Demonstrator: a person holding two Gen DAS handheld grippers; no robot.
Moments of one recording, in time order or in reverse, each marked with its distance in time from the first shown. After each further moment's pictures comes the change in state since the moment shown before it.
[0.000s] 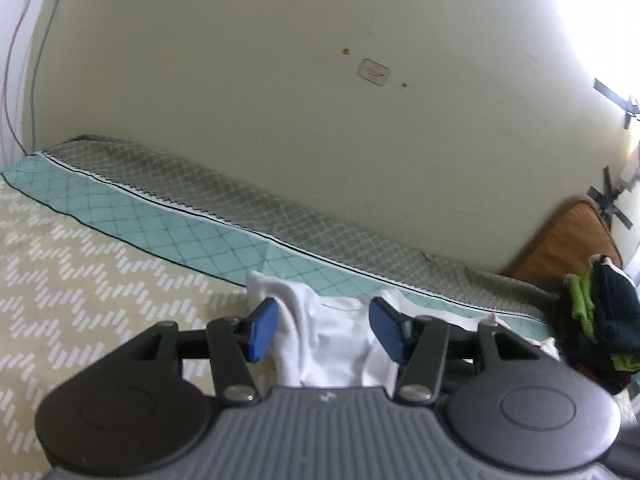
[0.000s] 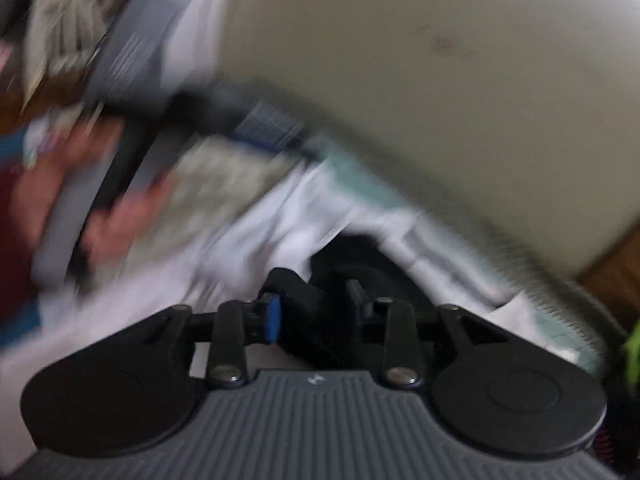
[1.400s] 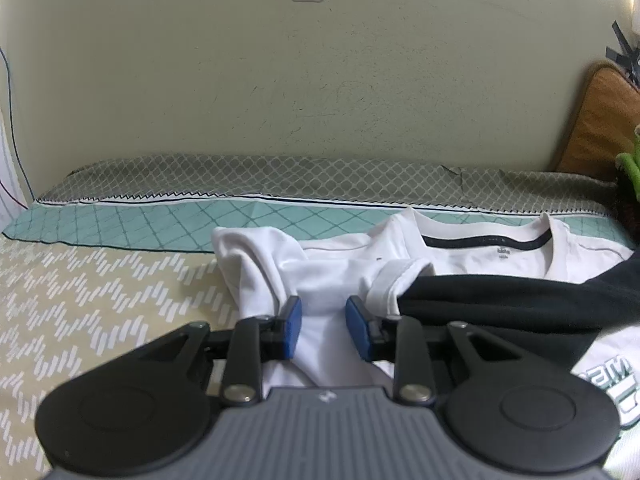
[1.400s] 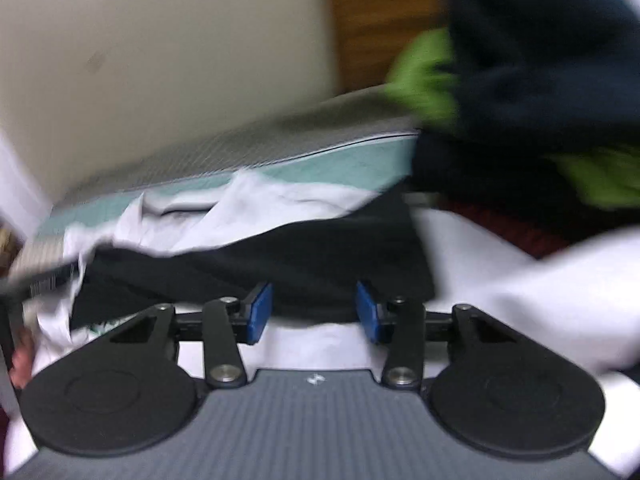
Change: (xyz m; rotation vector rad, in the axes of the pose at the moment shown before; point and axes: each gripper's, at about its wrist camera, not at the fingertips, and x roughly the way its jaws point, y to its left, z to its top) left arm 0.054 -0.051 -0.038 0.271 0.092 0.205; right arm -0.081 -0.227 -0.141 0.910 -0.076 -0.189
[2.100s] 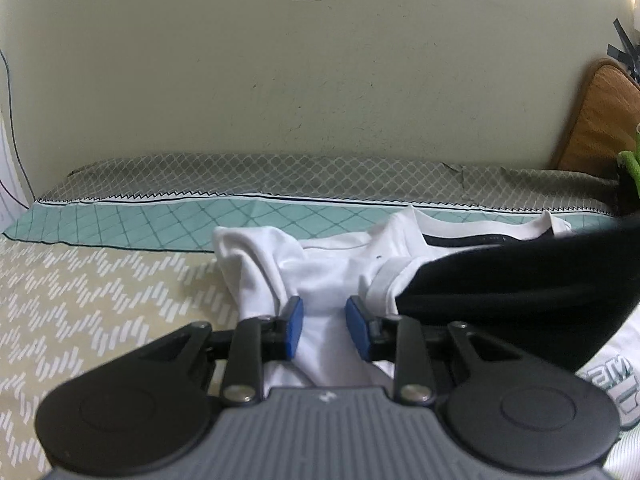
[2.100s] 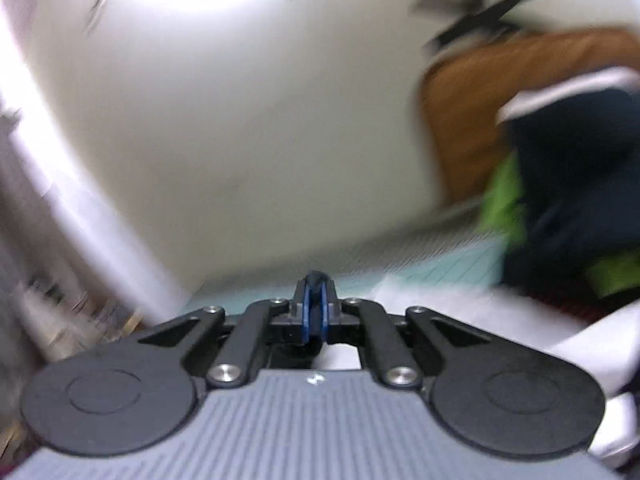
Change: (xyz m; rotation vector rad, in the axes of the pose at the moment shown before) left arm 0.006 -0.003 -0.001 0.009 0.008 0.017; right arm -0.077 0.005 0.051 0.030 -0.233 0.139
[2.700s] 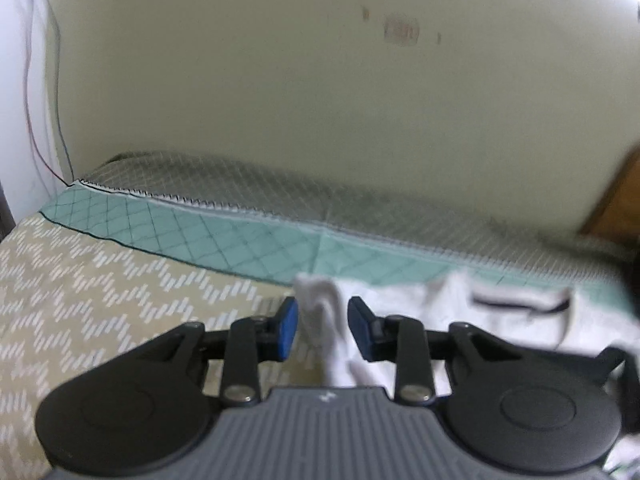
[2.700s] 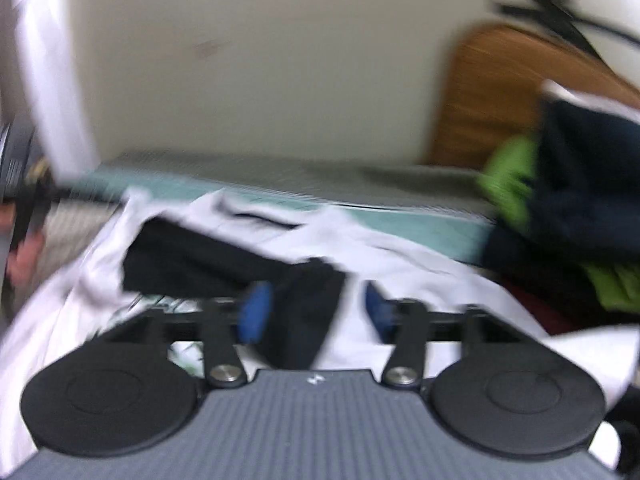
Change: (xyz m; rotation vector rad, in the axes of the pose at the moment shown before) left arm -0.032 0.043 0.038 -0.182 -0.012 0.019; right arm 0.058 0.066 -0.104 -0.510 0.240 0.024
